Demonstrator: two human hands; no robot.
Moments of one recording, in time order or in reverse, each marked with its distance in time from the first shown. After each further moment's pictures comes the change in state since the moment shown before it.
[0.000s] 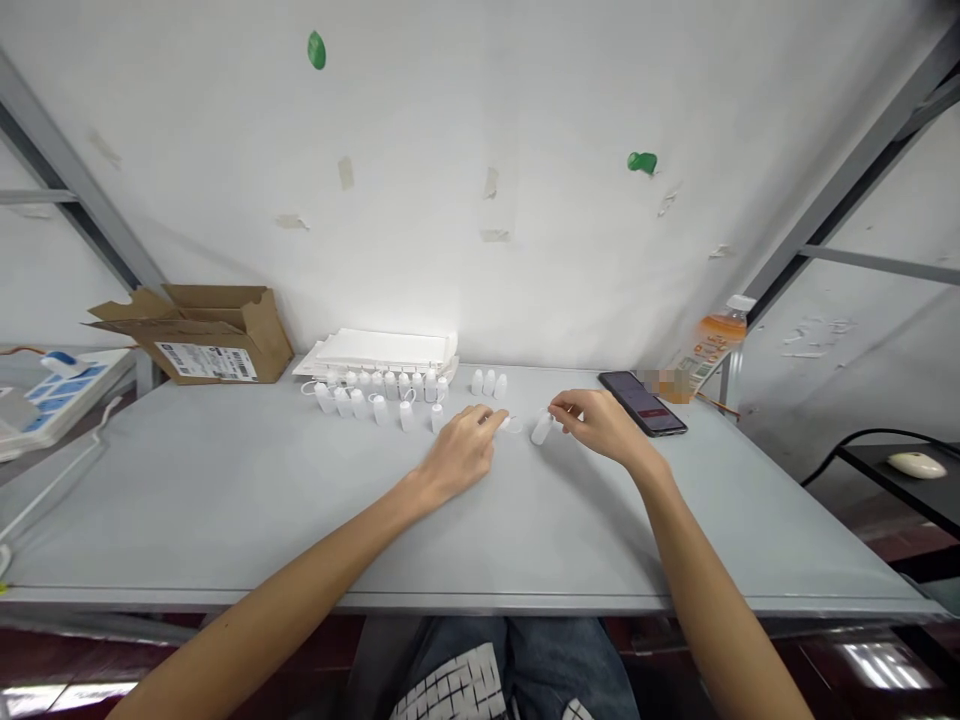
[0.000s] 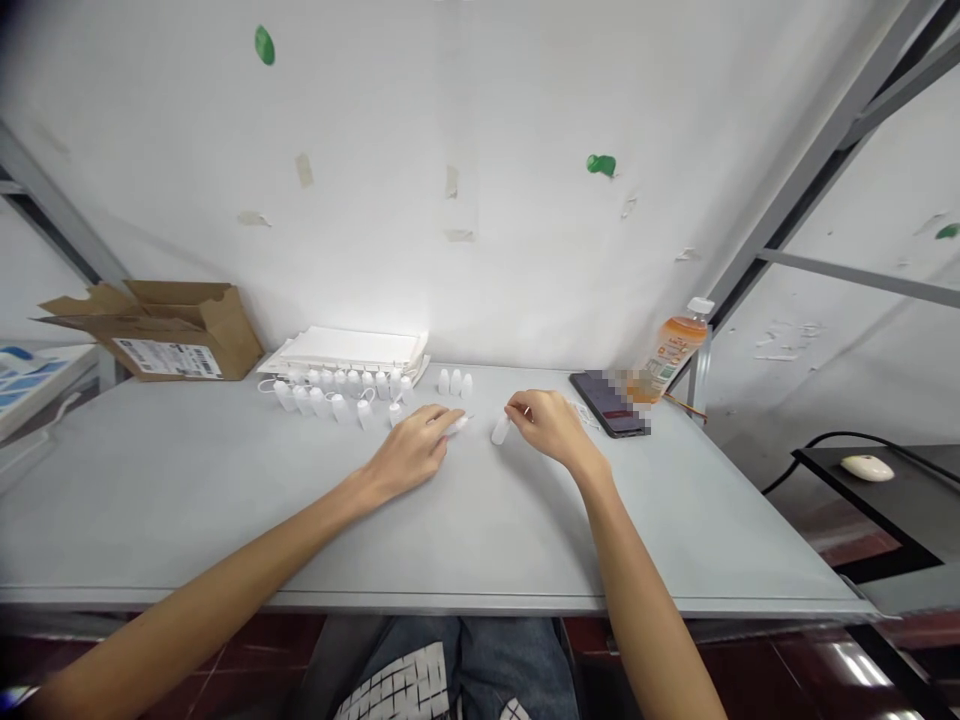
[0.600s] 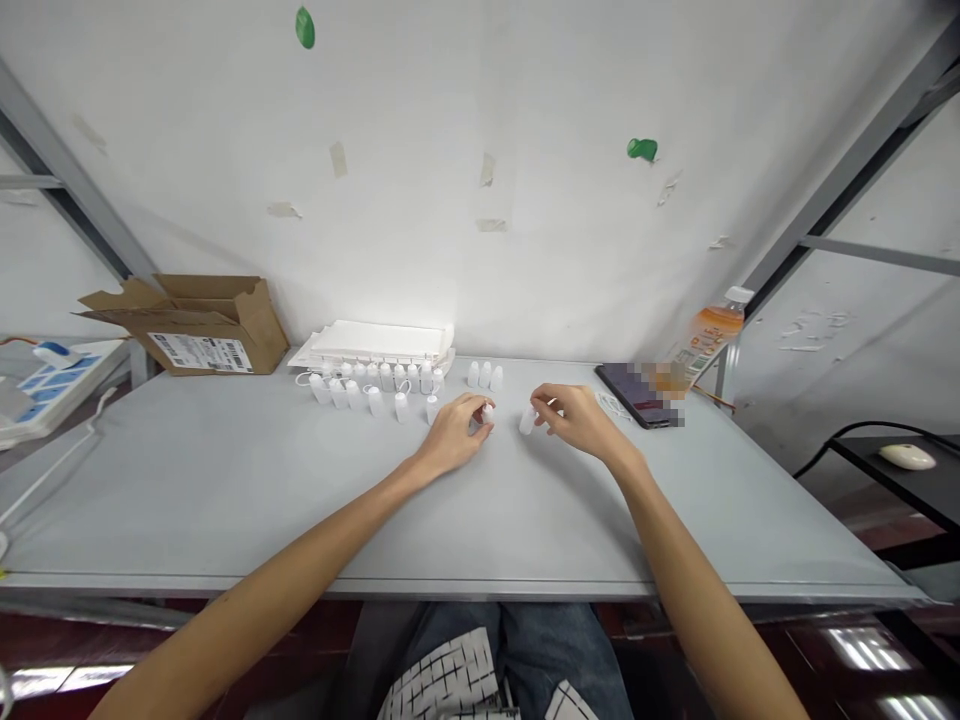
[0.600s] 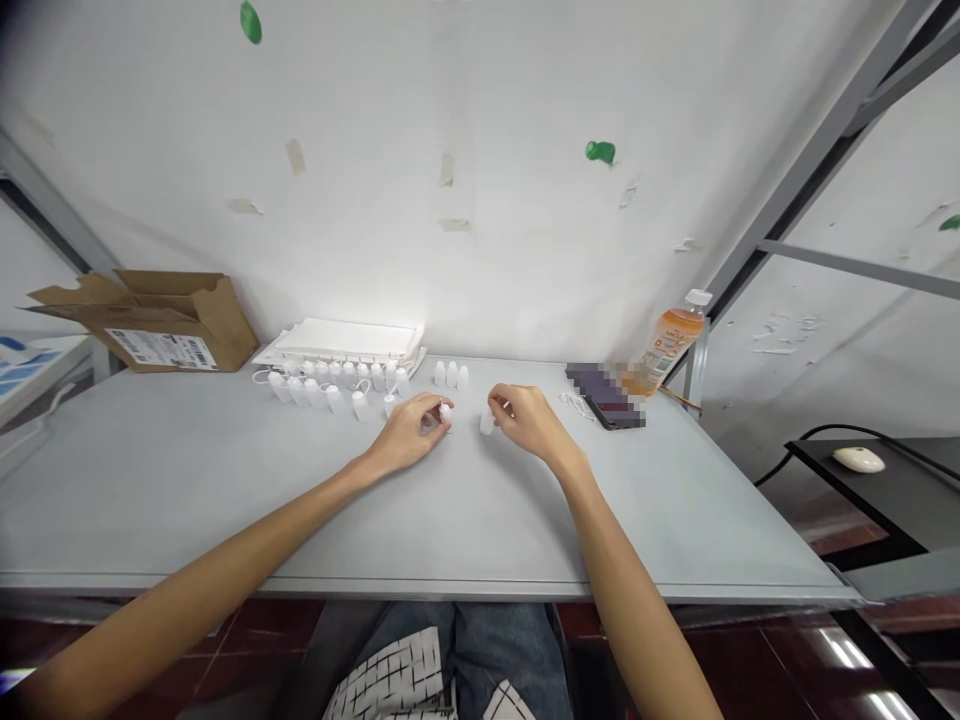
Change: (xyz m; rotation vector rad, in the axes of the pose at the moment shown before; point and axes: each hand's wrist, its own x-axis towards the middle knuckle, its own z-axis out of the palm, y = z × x) left_hand 0.008 -0.017 0.015 -0.362 0.115 -0.149; right_hand 0.001 -0.011 0.016 0.242 -0.008 -0.038
